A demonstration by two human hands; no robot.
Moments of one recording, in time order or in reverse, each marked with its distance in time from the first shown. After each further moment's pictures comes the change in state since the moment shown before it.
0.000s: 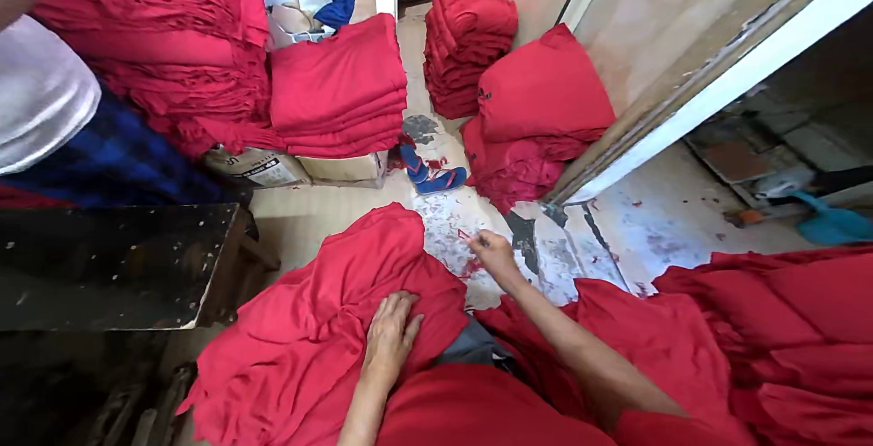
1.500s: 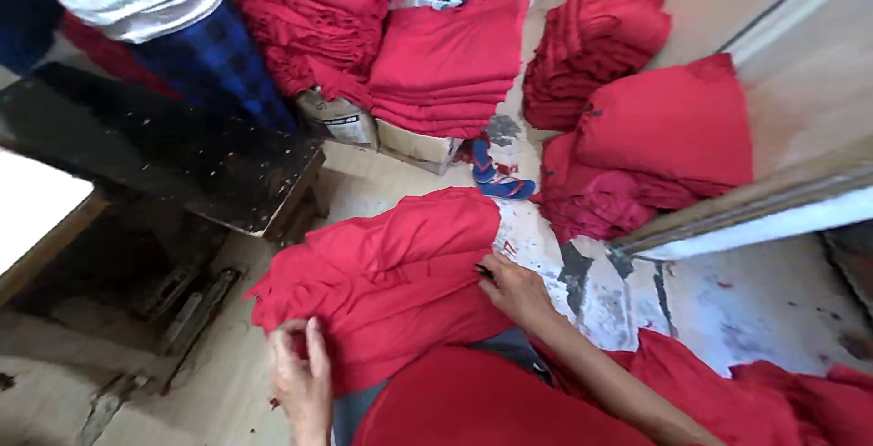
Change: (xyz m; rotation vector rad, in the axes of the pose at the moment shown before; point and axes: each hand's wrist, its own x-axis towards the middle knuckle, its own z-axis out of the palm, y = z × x) left_hand -0.141 0.009 -0.110 0.266 0.839 -0.587; right_hand -0.075 -0.123 0.030 -0.555 -0.446 -0.393
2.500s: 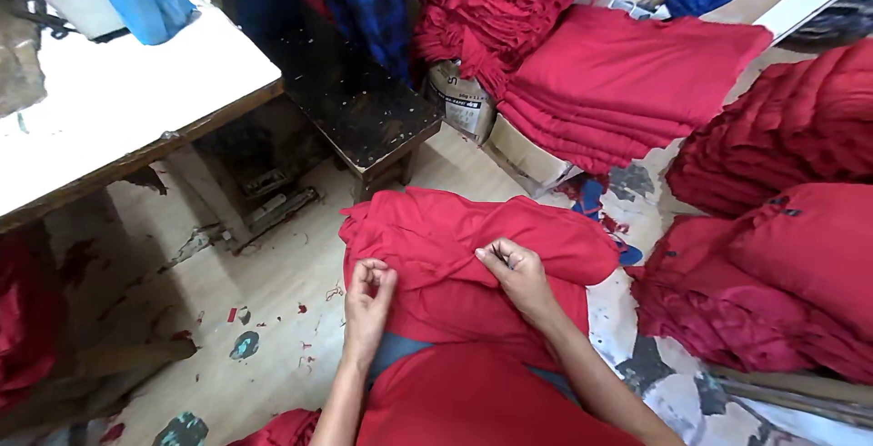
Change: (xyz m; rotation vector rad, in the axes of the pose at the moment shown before) left_hand -0.026 -0.023 0.002 -0.669 0.059 -0.282; right_hand 0.056 -0.094 0.052 0.726 -0.107 -0.415
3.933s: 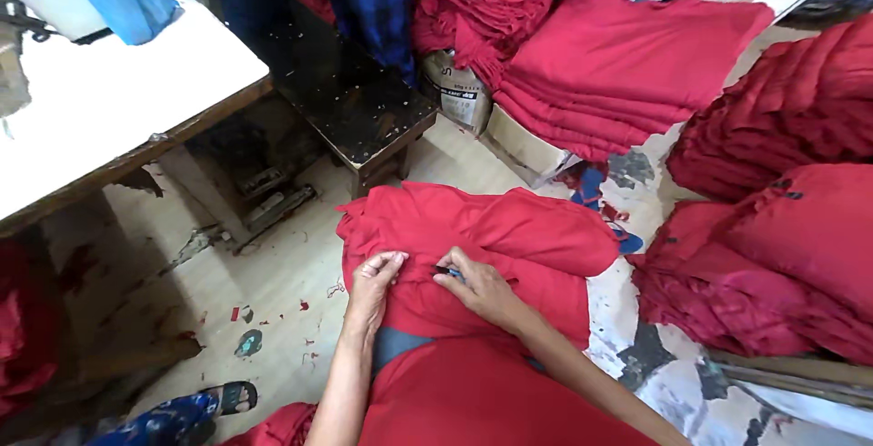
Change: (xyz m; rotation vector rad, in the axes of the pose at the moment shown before) left_hand 0.023 -0.001 0.014 -0.323 -0.033 -0.358; right_hand -0.006 -0.001 0.028 -0.352 -0.408 -0.090
